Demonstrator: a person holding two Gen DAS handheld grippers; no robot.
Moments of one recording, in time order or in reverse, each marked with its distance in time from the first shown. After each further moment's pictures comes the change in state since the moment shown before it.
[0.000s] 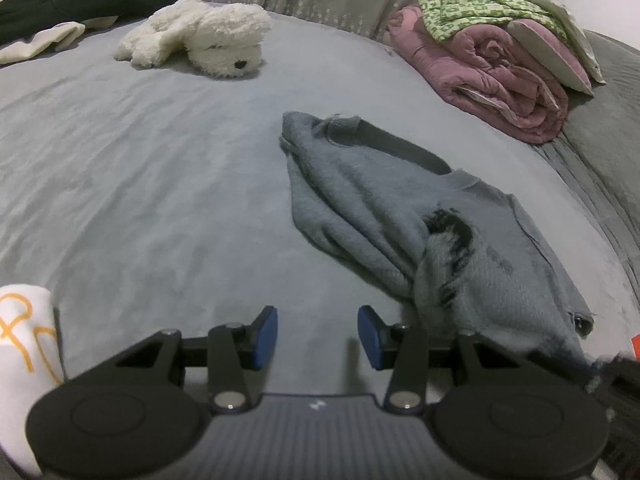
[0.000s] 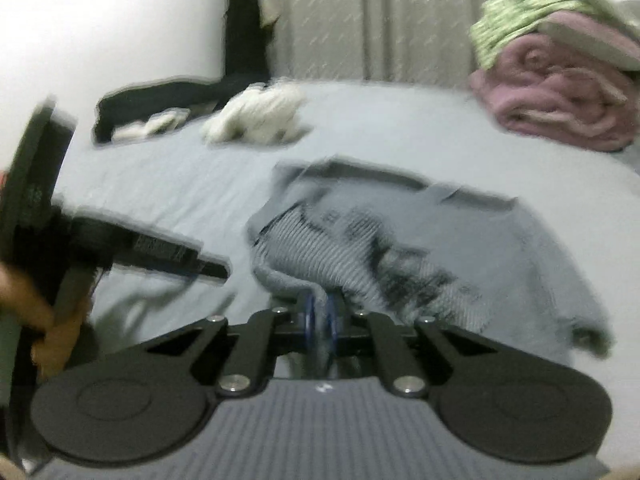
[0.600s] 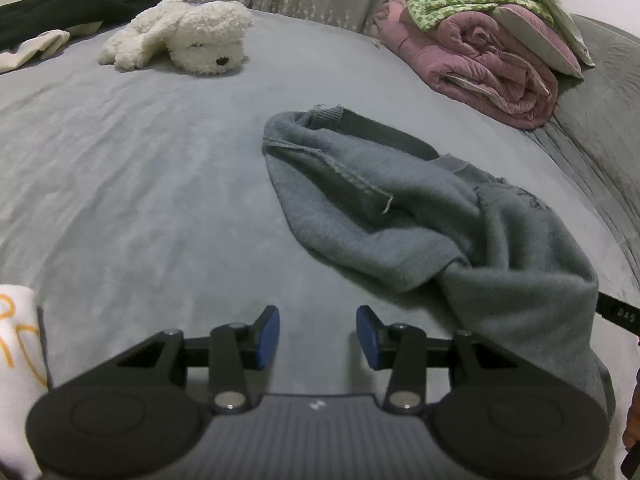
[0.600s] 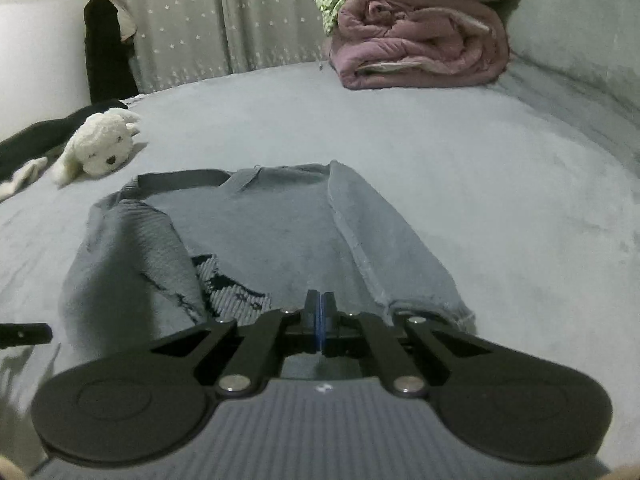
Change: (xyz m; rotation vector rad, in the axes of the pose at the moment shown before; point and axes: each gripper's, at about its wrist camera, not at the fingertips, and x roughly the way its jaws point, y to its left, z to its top) left arm 0.006 -0.010 -0.005 0.037 0.017 -0.003; right arm 0.015 -0.109 -0.007 0.241 0.053 -0.277
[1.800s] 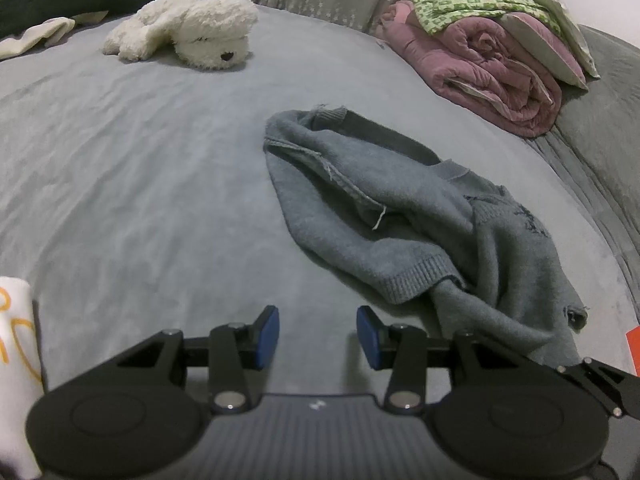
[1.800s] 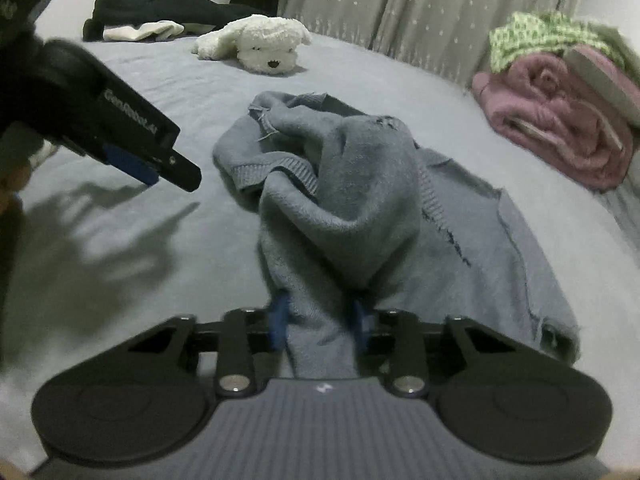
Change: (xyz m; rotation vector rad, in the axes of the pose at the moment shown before) left arm 0.001 0.002 0.004 -0.037 0.008 -0.016; right arm -0.014 0.120 -0.064 -0.527 0.026 0.107
